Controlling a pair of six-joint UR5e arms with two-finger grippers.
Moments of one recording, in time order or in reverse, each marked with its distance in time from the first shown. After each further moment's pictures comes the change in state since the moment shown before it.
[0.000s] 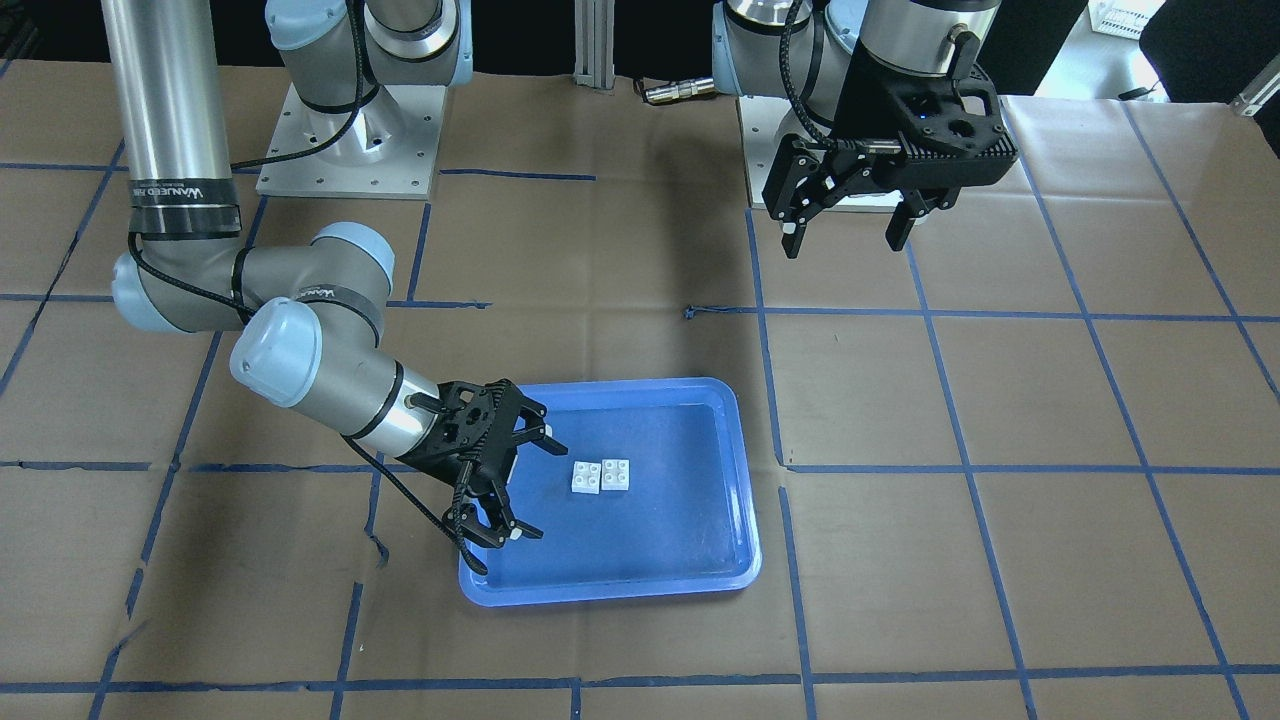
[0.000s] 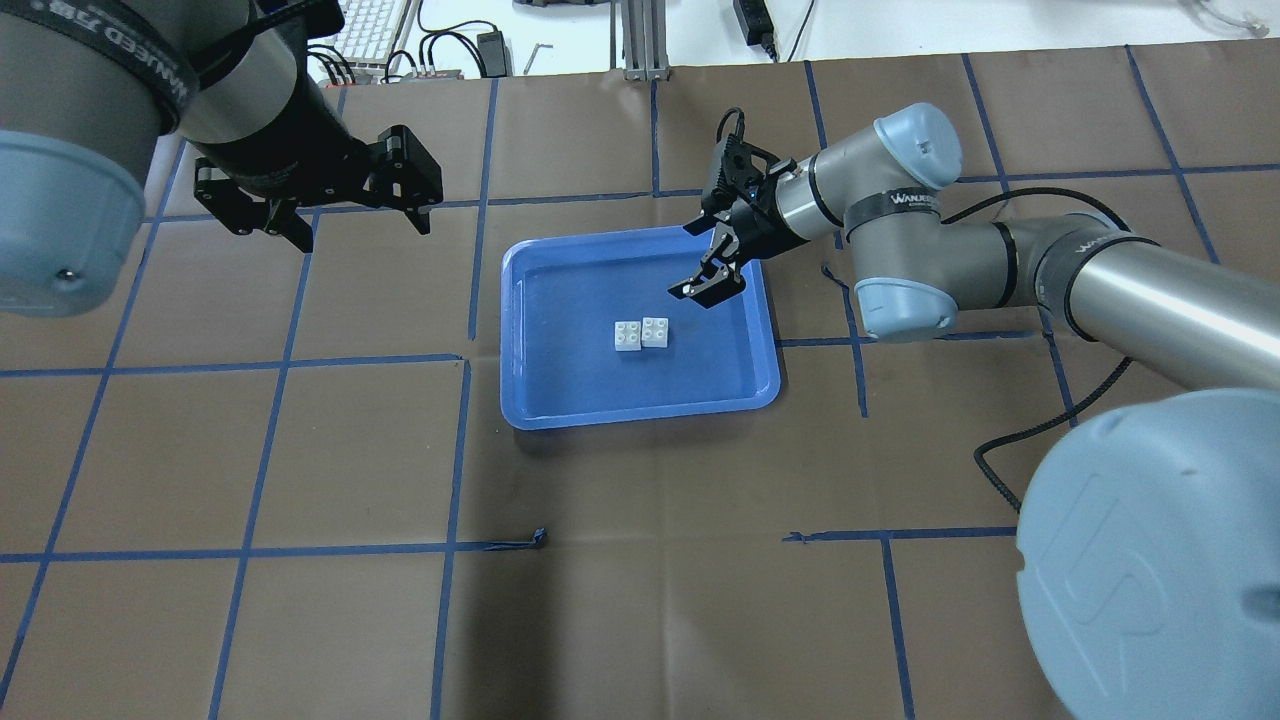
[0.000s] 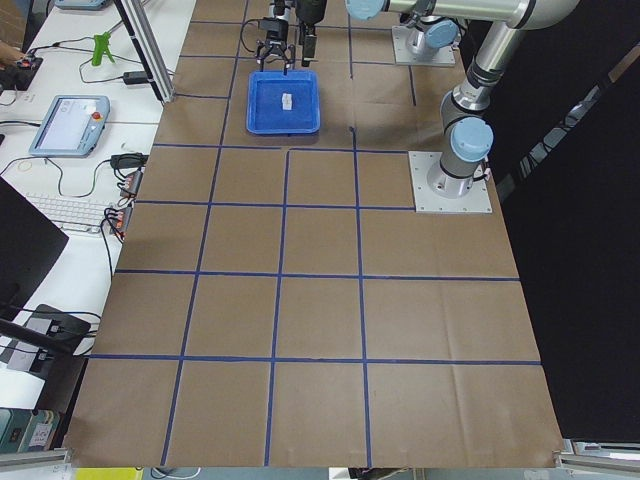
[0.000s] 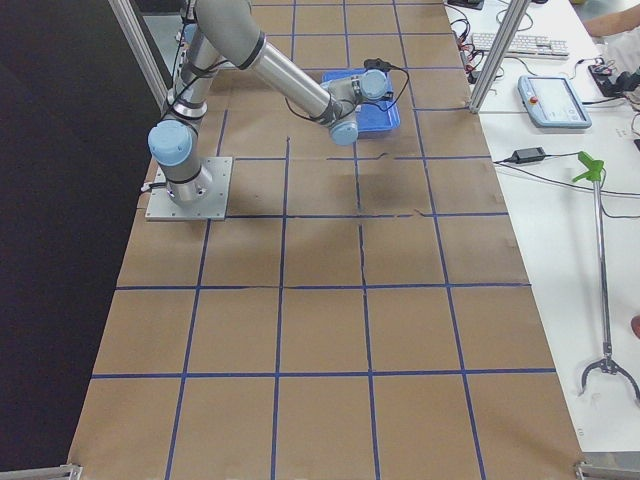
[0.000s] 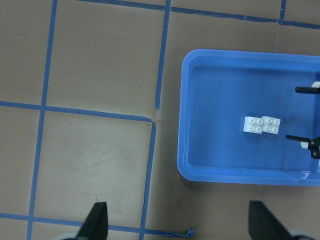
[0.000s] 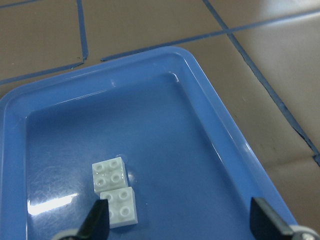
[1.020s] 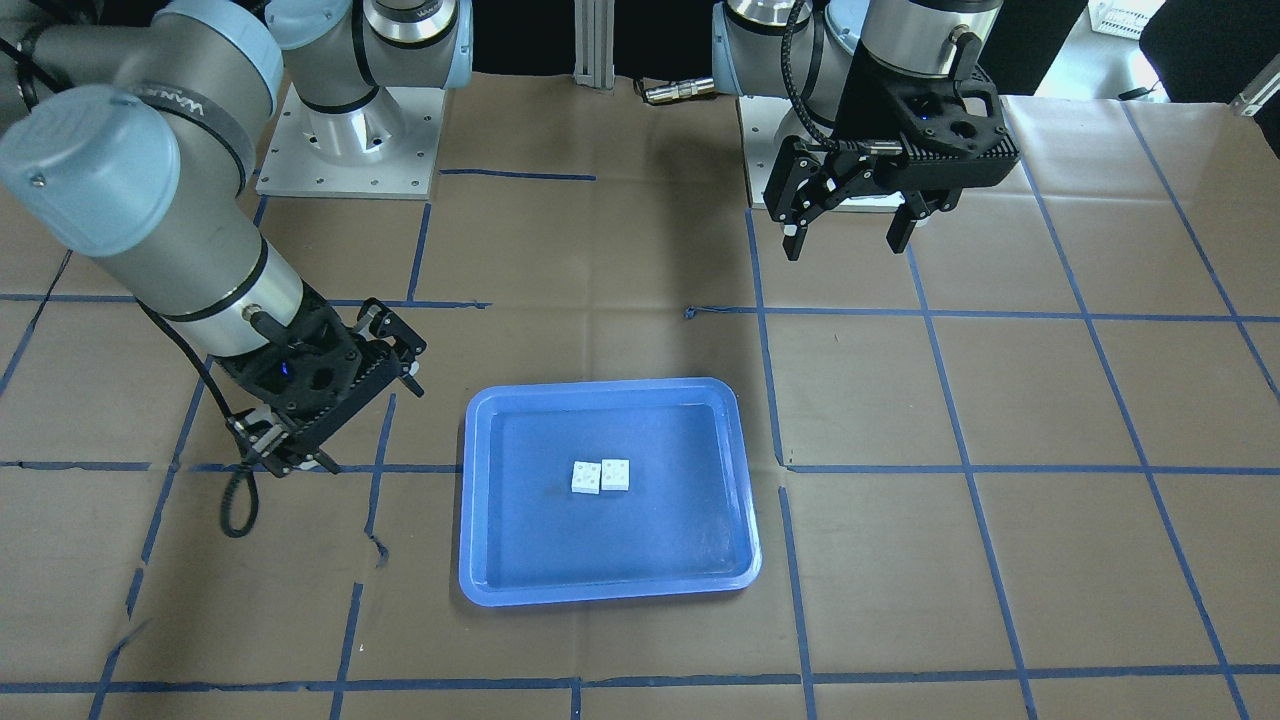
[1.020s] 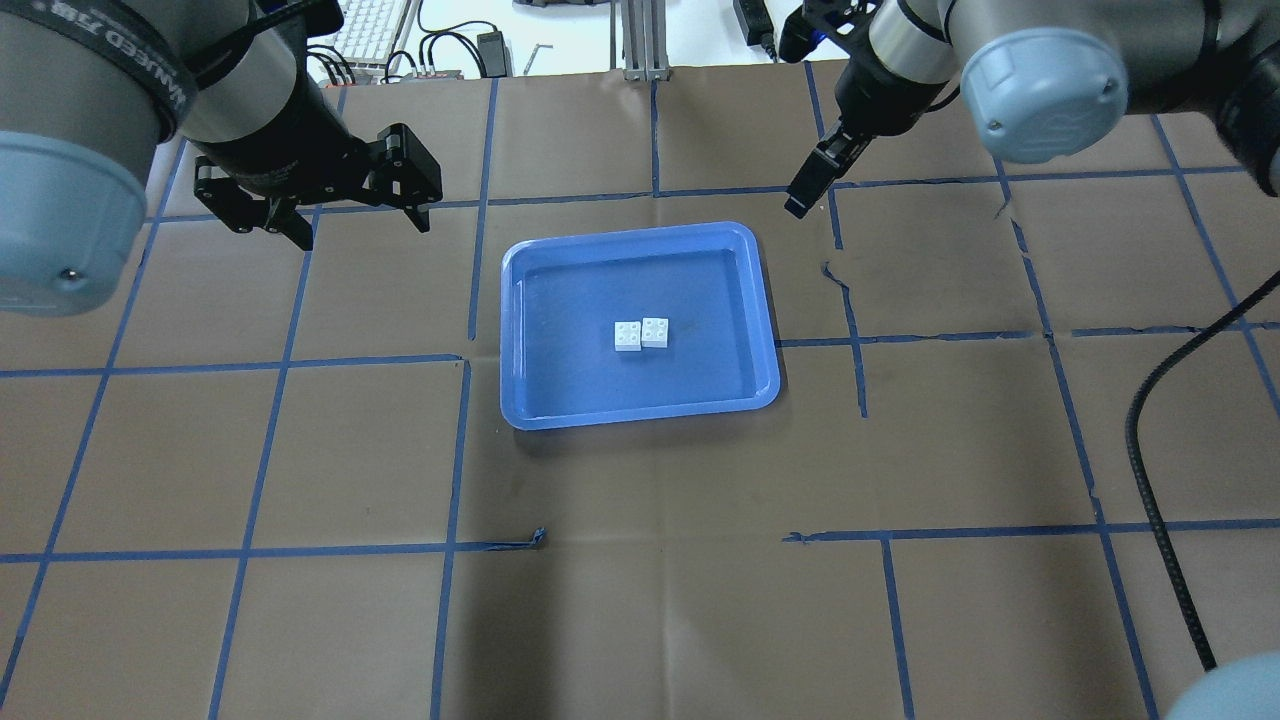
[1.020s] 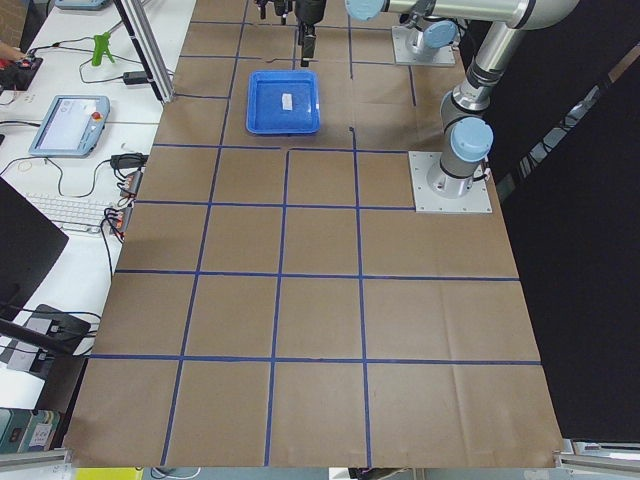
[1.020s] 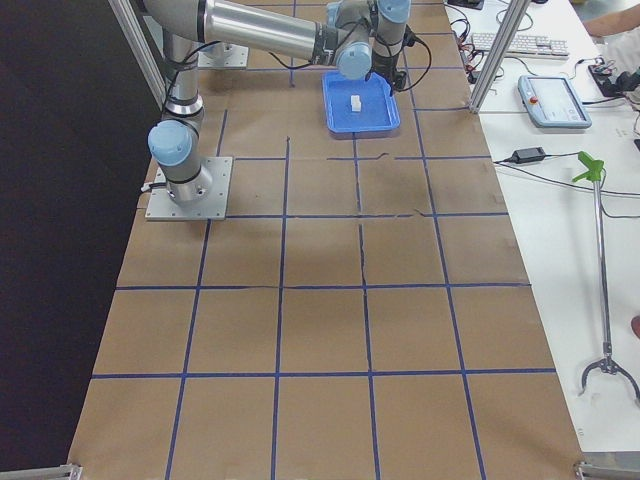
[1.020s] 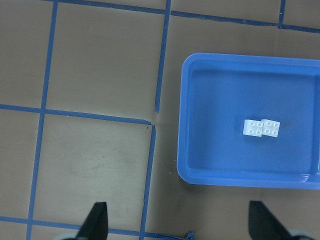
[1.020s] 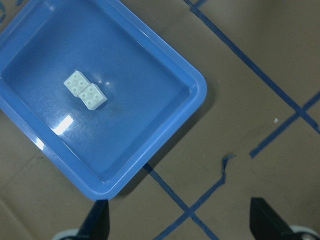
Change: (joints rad) left arm 0.001 -0.001 -0.001 0.006 0.000 0.002; right arm -0.034 -0.205 -0.322 0.701 -0.510 0.417
